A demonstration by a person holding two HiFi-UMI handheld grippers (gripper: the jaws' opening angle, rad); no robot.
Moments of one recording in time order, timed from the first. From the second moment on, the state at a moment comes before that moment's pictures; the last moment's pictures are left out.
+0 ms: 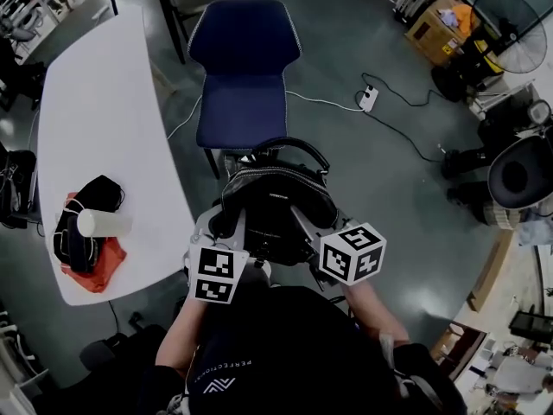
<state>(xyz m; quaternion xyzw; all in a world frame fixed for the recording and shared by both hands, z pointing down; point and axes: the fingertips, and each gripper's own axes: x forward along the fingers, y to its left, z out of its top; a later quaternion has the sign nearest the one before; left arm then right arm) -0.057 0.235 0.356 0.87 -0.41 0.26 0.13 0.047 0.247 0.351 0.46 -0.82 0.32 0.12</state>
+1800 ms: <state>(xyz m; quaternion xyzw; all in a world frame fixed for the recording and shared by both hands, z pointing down) -0.078 -0.079 0.453 0.76 -0.53 0.29 0.24 0.026 -0.105 0.448 0.31 -0.86 0.35 0.20</state>
